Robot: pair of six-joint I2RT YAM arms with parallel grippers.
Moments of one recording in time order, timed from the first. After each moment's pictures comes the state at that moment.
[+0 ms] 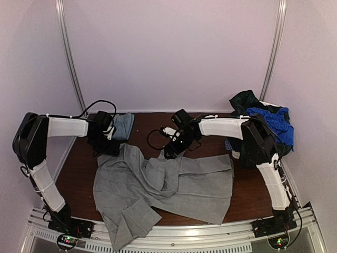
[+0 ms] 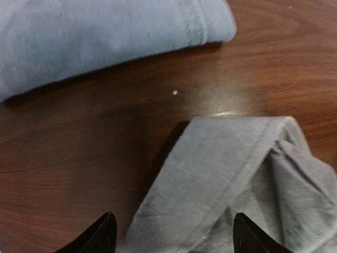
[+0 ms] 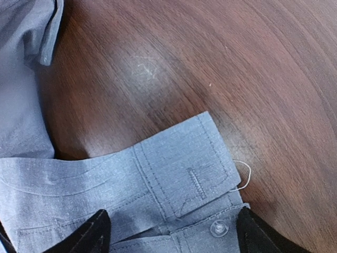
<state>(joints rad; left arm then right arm) -0.34 1.74 1.09 -0.48 -0.07 -0.17 0.71 2.35 1.88 -0.59 -0.22 -0.06</state>
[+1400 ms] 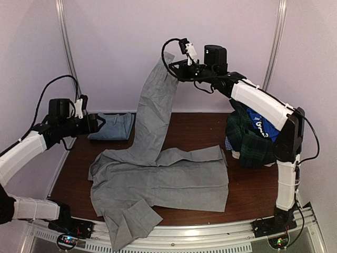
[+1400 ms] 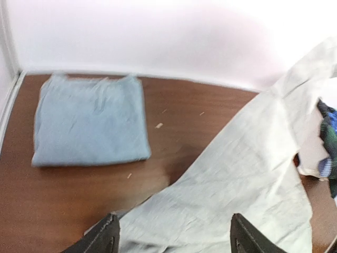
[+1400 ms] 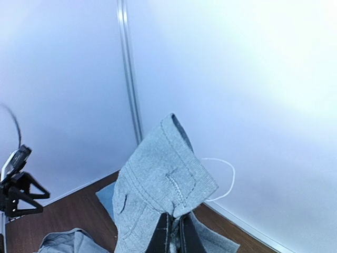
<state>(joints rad) -0.19 1.09 0.84 -0.29 0.21 -0.30 0.61 2.04 2.14 -0.13 -0.22 0.06</state>
